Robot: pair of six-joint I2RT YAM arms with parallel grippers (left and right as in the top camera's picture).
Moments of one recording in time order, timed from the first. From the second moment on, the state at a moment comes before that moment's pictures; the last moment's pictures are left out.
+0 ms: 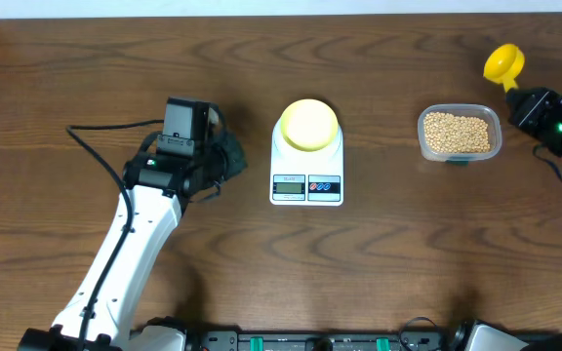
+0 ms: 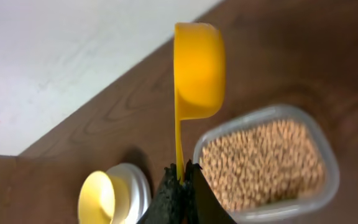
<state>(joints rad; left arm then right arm) -0.23 1.37 1.05 -0.69 0.27 -0.63 -0.38 1.37 1.17 -0.51 -0.56 0.37</state>
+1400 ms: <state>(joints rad) -0.44 1.37 1.05 -0.99 0.39 -0.46 -0.38 1.26 1.17 -1.03 -0.52 0.12</state>
